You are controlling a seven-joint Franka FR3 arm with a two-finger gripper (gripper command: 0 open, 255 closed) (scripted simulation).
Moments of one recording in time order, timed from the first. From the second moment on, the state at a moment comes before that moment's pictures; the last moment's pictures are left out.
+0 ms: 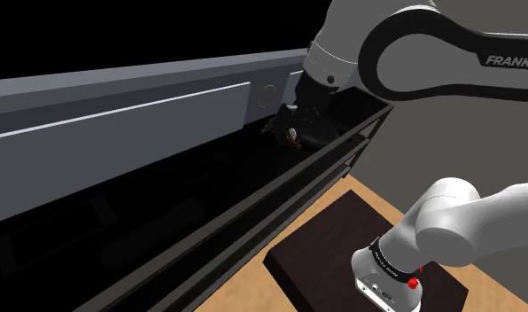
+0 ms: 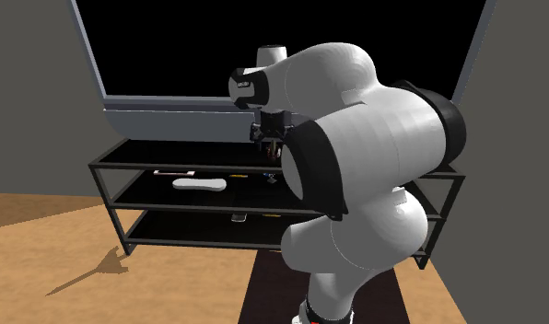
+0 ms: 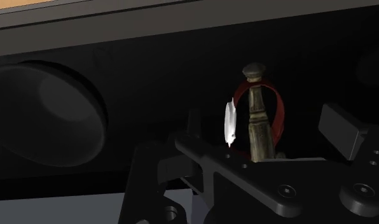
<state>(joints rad) 0.15 -0.61 0.33 -2.39 0.15 1.93 0.36</state>
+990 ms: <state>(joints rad) 0.15 -0.61 0.32 -2.35 0.15 1.90 0.36</state>
